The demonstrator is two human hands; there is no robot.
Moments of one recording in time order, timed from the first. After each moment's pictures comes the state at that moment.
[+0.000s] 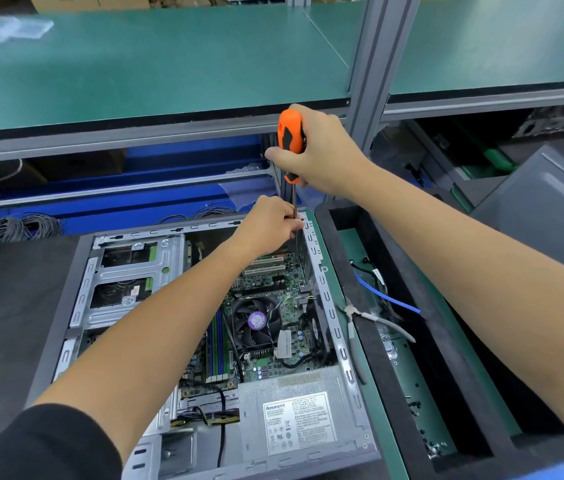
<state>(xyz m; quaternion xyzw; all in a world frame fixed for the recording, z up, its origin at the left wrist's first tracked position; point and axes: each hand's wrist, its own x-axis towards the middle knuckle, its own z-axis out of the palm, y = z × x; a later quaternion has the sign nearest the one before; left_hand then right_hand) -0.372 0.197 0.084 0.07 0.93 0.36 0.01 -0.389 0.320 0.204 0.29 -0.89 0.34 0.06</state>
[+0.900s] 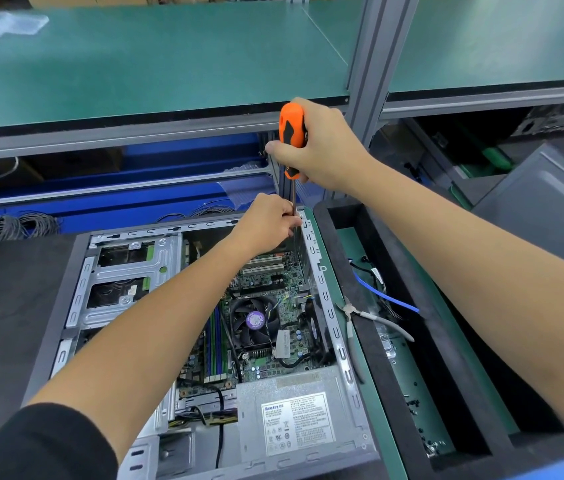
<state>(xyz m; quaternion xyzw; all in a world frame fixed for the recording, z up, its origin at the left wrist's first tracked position) -0.373 0.196 0.086 0.08 0.93 0.35 0.00 -0.390 0.323 0.207 0.28 -0.89 0.35 0.07</state>
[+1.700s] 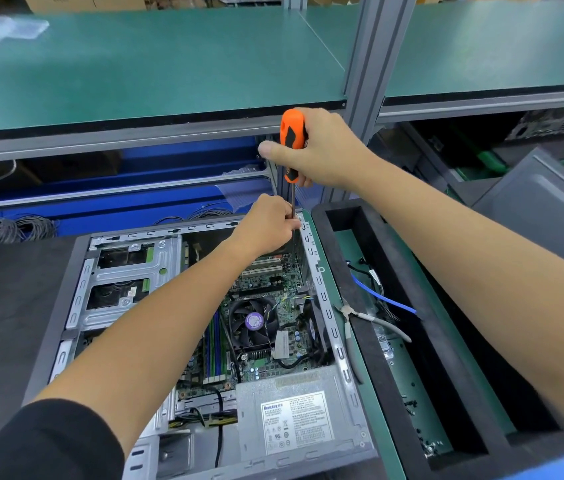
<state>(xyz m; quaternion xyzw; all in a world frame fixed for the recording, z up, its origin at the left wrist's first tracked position) -0.374 0.201 0.088 0.07 0.95 0.31 0.00 -0.383 0.326 0.218 0.27 -0.89 0.36 0.01</state>
